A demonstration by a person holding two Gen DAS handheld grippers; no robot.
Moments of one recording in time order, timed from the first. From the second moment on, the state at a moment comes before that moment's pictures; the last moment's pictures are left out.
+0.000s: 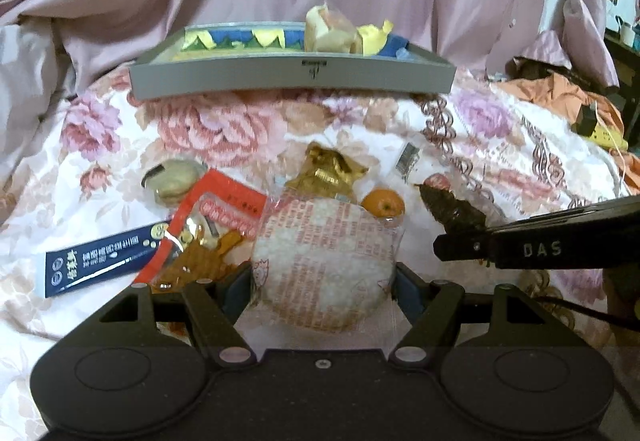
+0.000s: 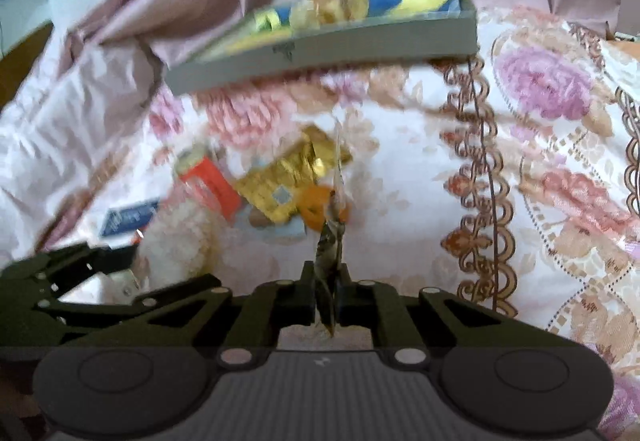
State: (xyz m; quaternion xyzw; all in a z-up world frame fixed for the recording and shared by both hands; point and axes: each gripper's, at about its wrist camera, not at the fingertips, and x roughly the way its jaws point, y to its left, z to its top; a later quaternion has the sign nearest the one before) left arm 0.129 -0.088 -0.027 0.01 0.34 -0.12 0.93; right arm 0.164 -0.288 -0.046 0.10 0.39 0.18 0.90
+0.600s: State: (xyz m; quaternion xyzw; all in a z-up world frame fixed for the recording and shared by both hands) left arm 0.151 -0.104 0.033 0.00 0.26 -0.09 0.96; right arm 0.148 -0.316 0.002 0.14 0.22 0.18 0.95
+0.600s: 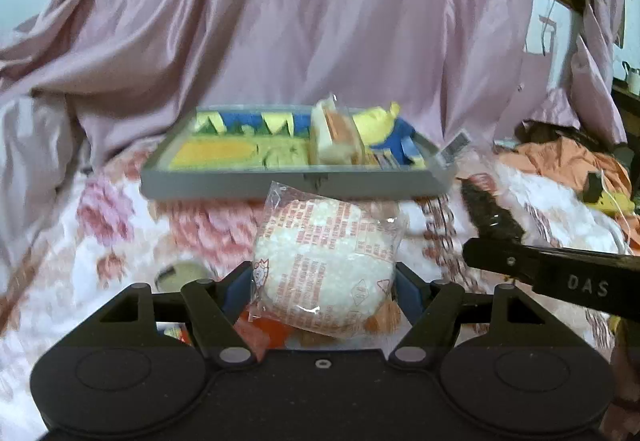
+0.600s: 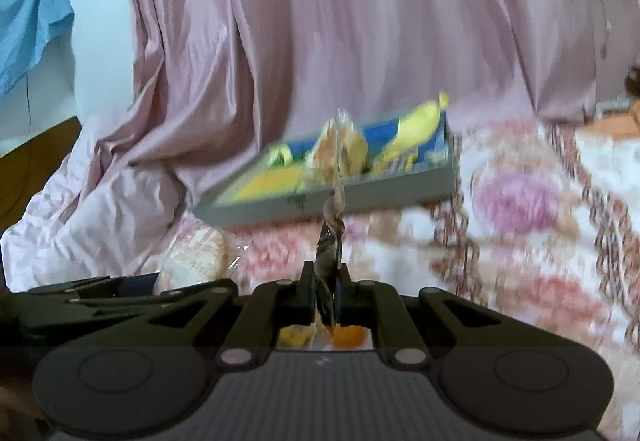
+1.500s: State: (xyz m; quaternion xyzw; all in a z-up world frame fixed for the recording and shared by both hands) left arm 0.324 -0.112 0.074 -0.02 0.26 0.00 0.97; right arm 0.309 -0.307 0.008 0.16 0.12 0.15 0.97
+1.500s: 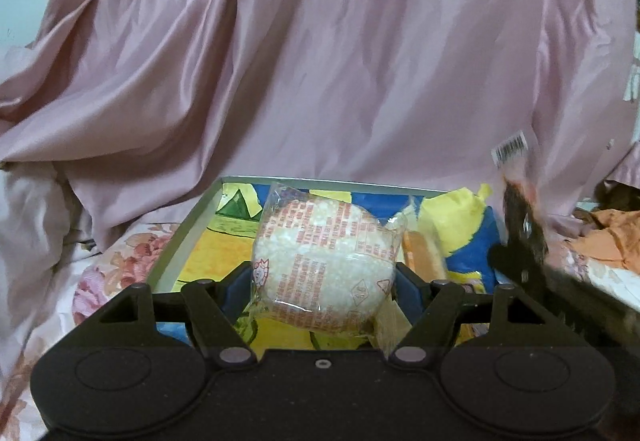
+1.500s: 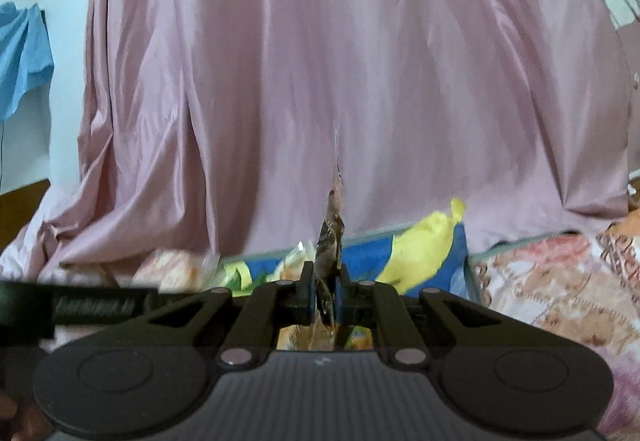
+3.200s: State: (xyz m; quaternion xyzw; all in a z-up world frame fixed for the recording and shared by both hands) left arm 0.328 -0.105 0.057 -0.05 0.24 0.05 0.97; right arm 0.297 -0.310 0.005 0.09 0.09 0.12 0.98
